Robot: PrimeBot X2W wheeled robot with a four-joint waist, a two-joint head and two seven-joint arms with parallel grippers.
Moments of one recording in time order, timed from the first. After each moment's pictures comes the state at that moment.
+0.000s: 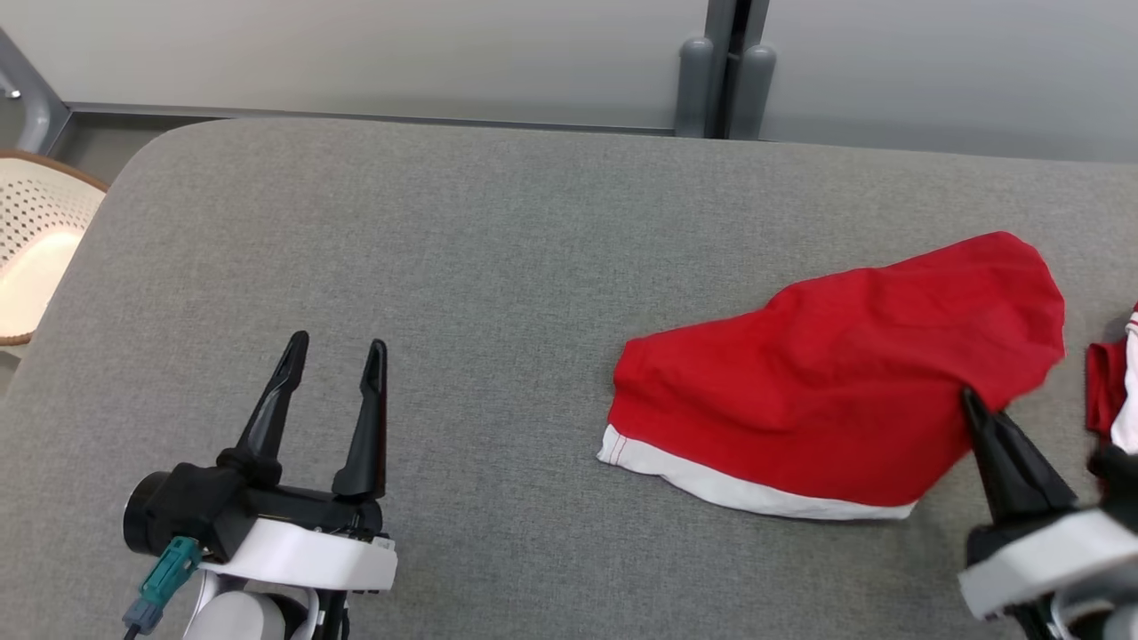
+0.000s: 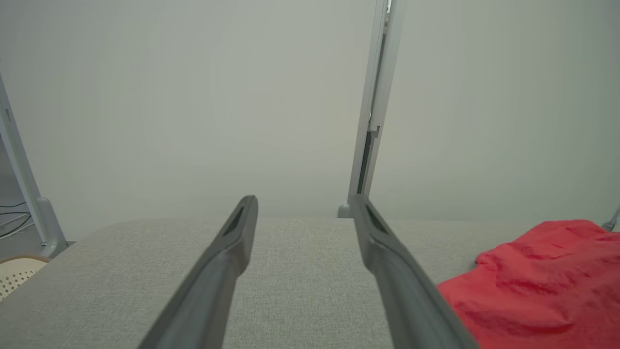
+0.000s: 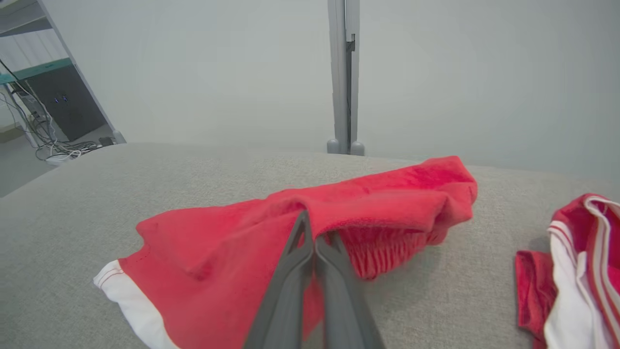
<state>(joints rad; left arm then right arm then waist) -0.09 0.18 -0.23 0.00 -0.35 0.03 -0.26 0.01 -0.32 0.11 0.01 0.39 0.13 -0.01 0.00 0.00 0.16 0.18</state>
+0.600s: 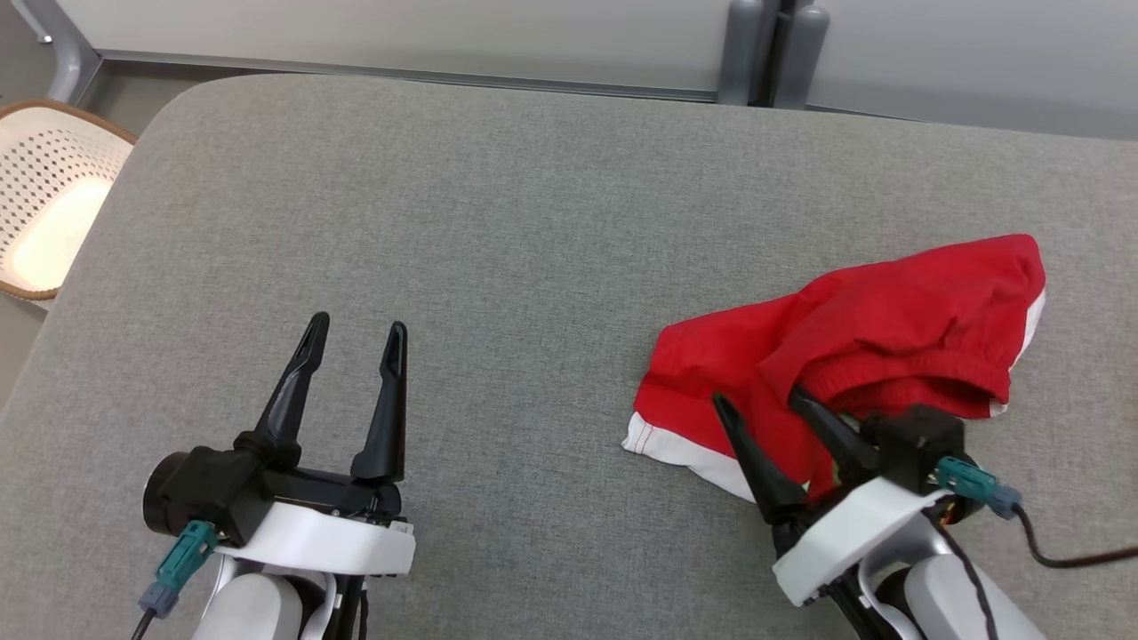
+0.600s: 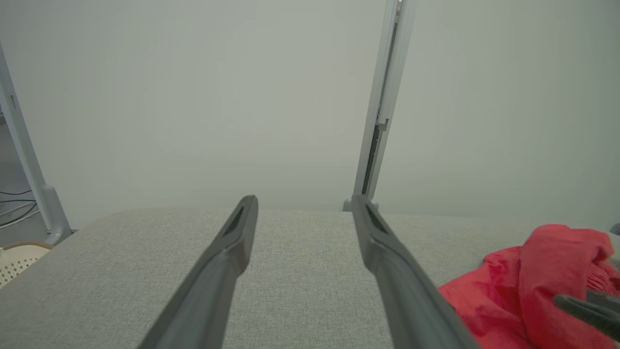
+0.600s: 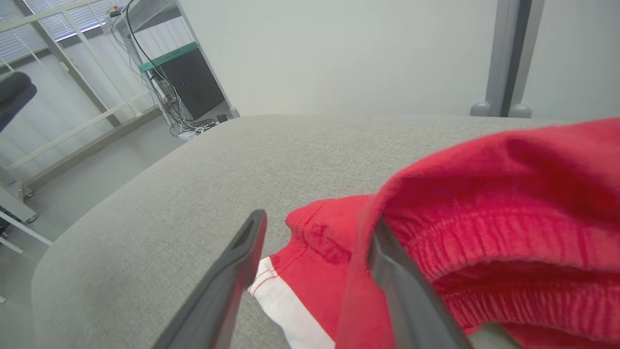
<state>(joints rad) -0.13 0.14 -0.24 0.01 -0.34 0.00 -0.26 -0.23 -0.18 0.45 0.20 0.42 0.13 0.01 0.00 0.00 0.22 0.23</state>
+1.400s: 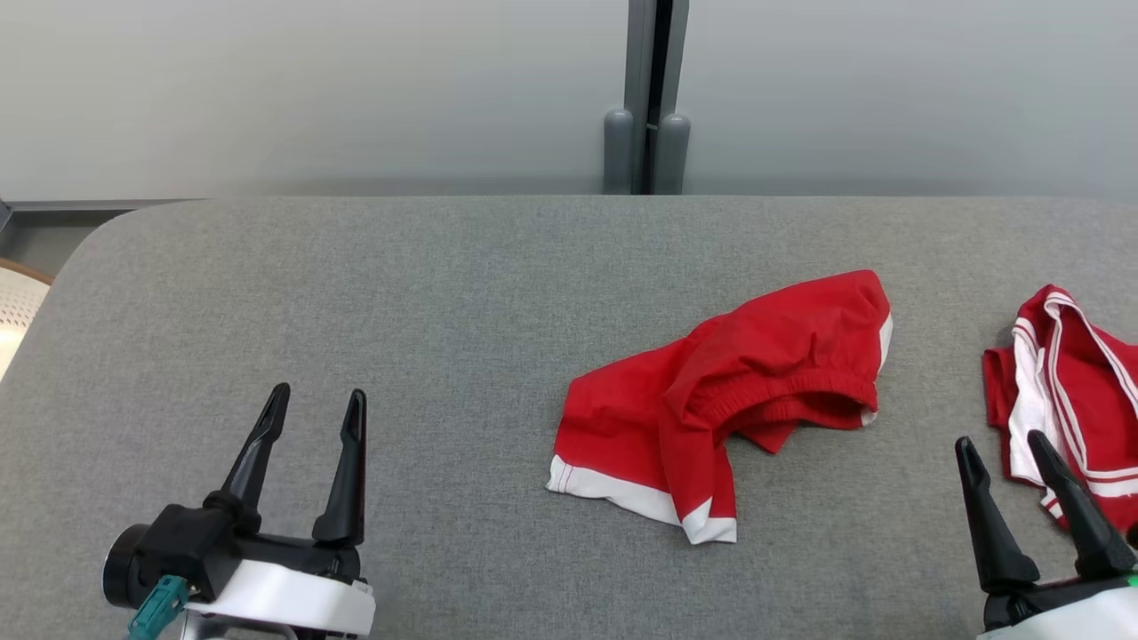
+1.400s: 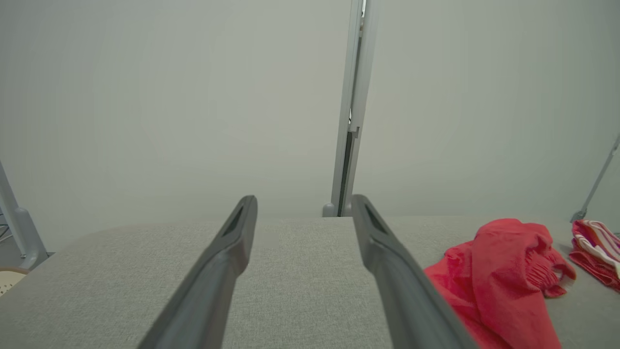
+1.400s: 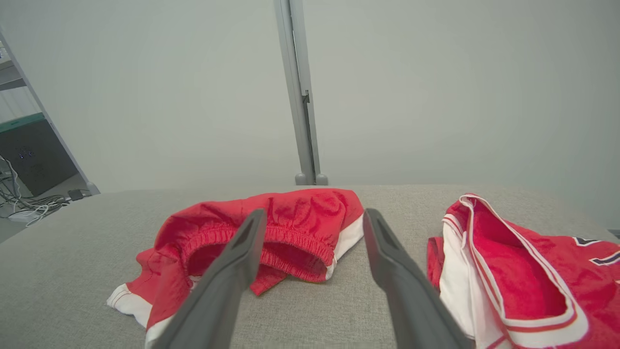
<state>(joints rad) -0.02 0.19 -0.19 0.01 -0.34 0.02 -0.24 0.15 -0.25 0.04 -0.12 0.38 0.13 -0.02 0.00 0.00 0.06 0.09</state>
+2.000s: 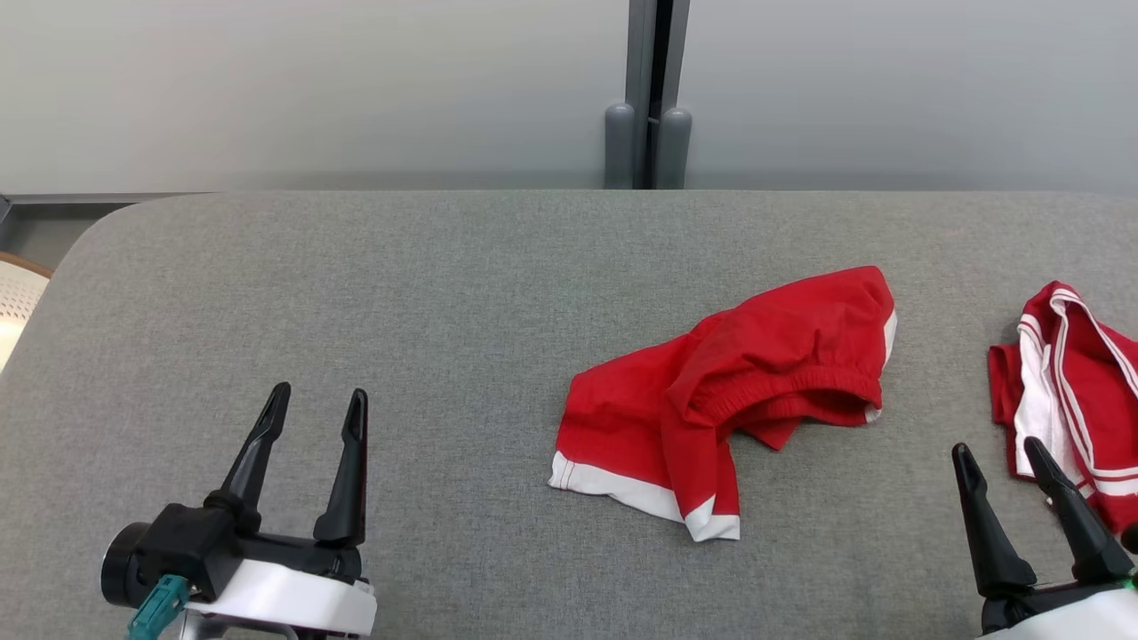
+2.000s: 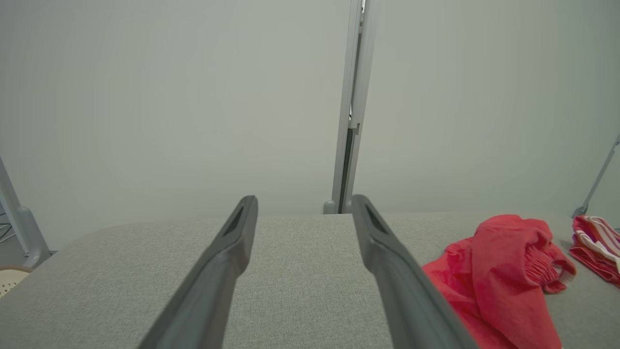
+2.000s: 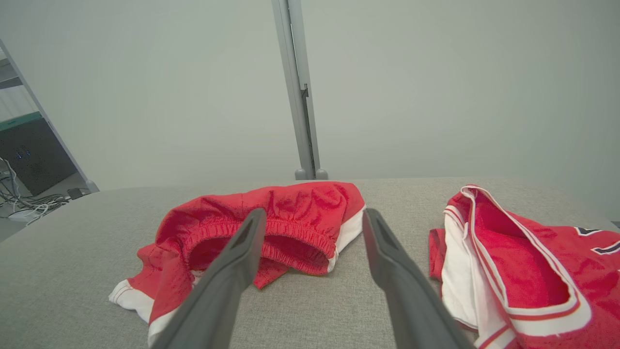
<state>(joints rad) 0.00 0.20 -0.20 -0.03 -0.34 0.04 -0.22 0.17 -0.23 0.03 -0.13 0.37 0.13 -0.01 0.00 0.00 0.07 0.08</state>
